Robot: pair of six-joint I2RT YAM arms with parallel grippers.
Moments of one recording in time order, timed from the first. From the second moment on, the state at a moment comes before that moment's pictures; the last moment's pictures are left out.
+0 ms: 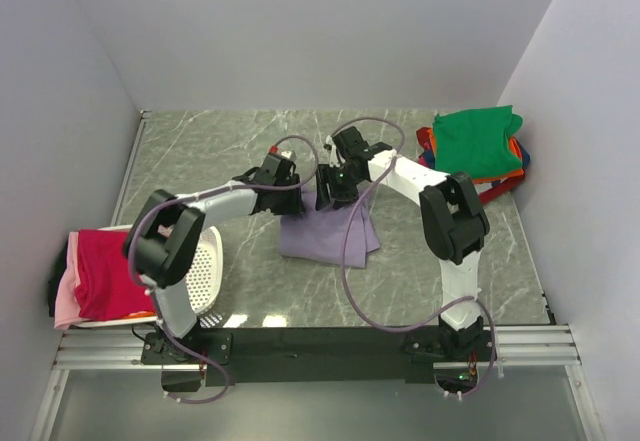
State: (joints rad) left arm -0.54 1.78 1.09 -0.20 0.04 -0.56; right arm 0.52 2.02 1.52 -0.62 -0.34 0.34
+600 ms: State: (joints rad) left arm -0.52 1.82 1.21 -0.18 -0.05 -0.54; right arm 0.43 1.89 1.41 -0.55 -0.24 0.41
